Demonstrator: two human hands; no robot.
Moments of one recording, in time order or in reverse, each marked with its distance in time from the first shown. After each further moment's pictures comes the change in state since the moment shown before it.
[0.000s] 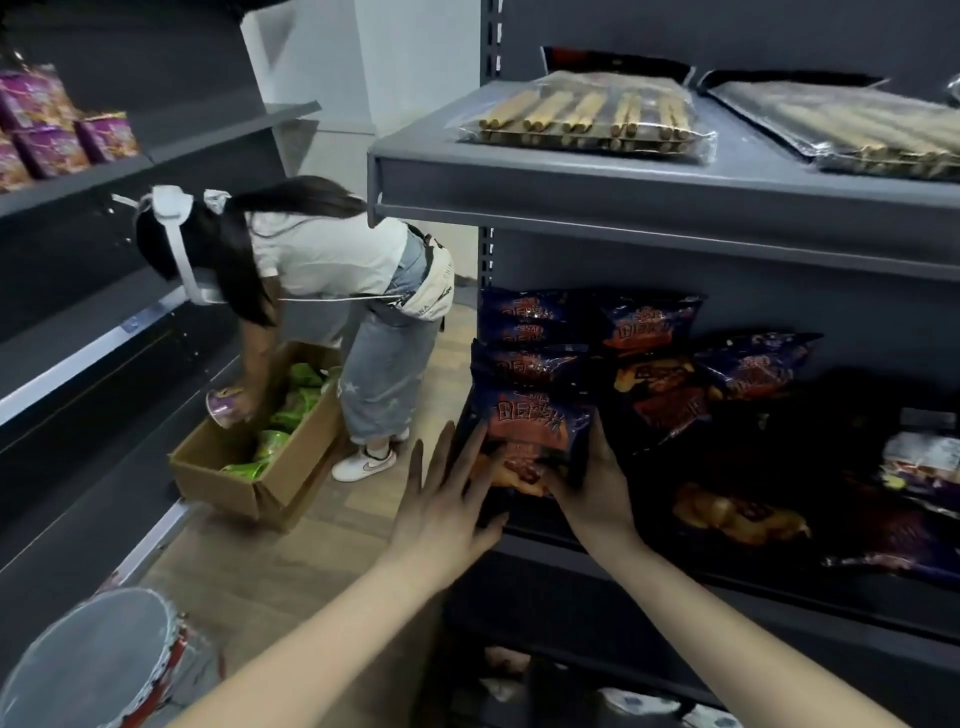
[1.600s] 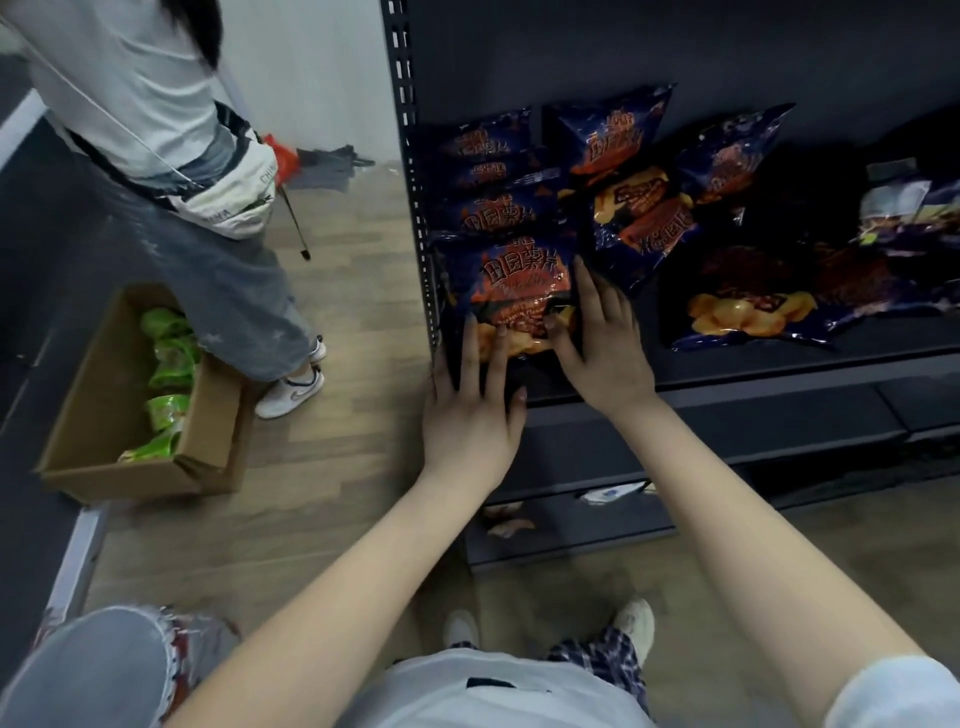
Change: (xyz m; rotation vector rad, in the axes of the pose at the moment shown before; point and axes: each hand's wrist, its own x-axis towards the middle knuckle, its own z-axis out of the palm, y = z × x) left_hand -0.003 -0.022 0.044 -0.396 -0.159 0.025; right_hand -0.010 -0.002 0.035 -0.559 0.227 0.067
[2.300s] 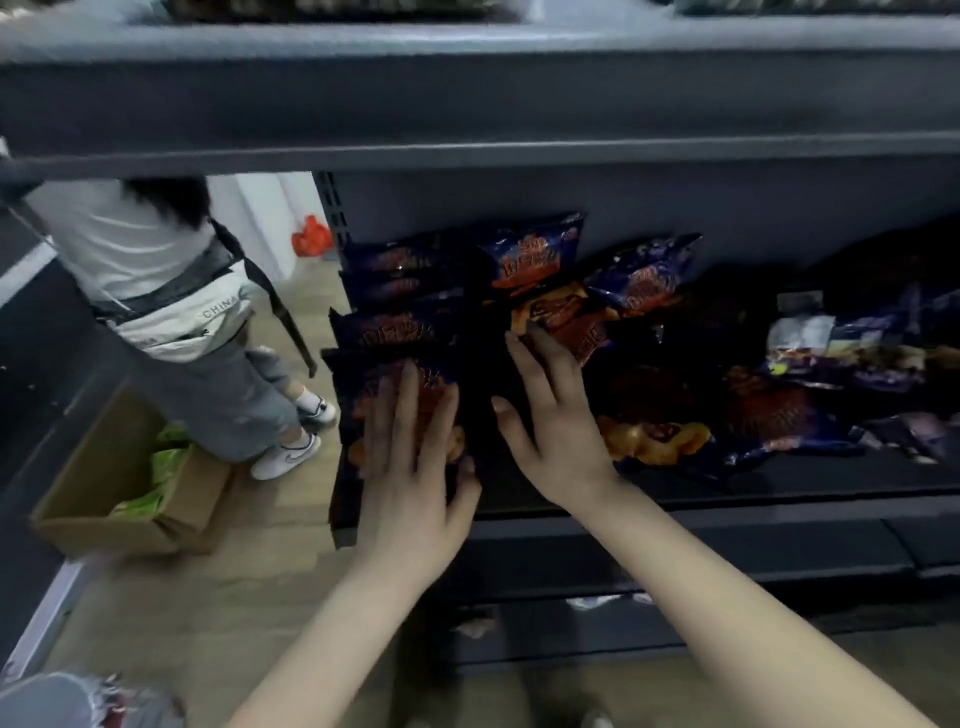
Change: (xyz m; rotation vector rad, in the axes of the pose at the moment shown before) left_hand 0.030 0.080 -0.037 -0.138 0.294 0.061; right_hand 0.024 0.033 -0.064 0.233 0.036 -0.356
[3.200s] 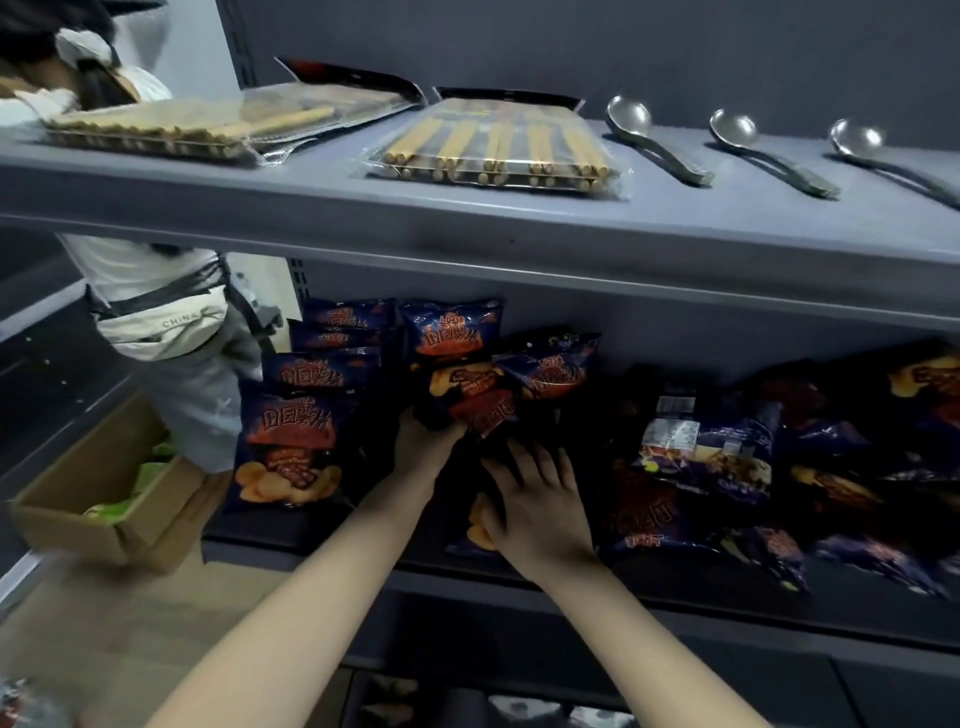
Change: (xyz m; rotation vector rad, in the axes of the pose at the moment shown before) left_hand 0.127 0.076 0.122 -0.822 0.091 -0.975; right_hand -0.022 0.111 -0.078 -0.458 -0.370 -0.010
